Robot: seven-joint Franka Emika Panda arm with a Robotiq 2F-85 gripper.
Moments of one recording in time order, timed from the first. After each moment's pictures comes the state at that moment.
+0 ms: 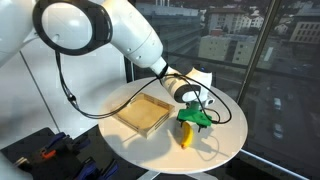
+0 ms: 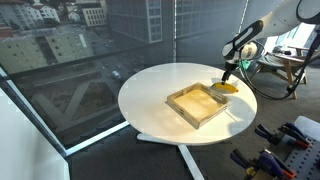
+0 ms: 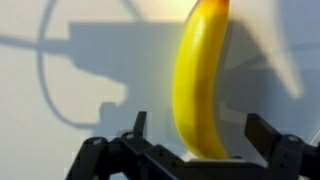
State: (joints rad) arm -0.47 0.93 -0.03 -1.49 0.11 2.43 -0.81
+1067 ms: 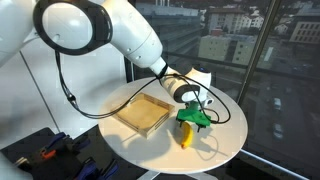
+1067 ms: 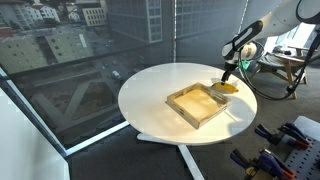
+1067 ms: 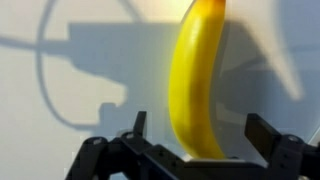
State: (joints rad) arm -0.47 0.93 -0.03 -1.50 0.11 2.43 -0.81
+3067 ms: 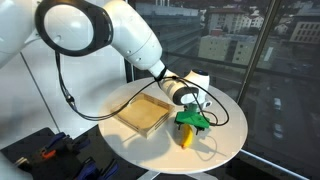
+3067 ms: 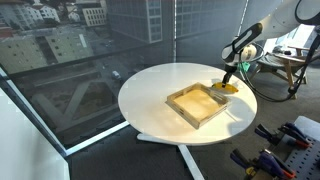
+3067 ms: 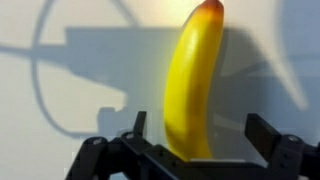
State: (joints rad) arm -0.46 0.94 -0.03 -1.51 0.08 2.43 -0.81
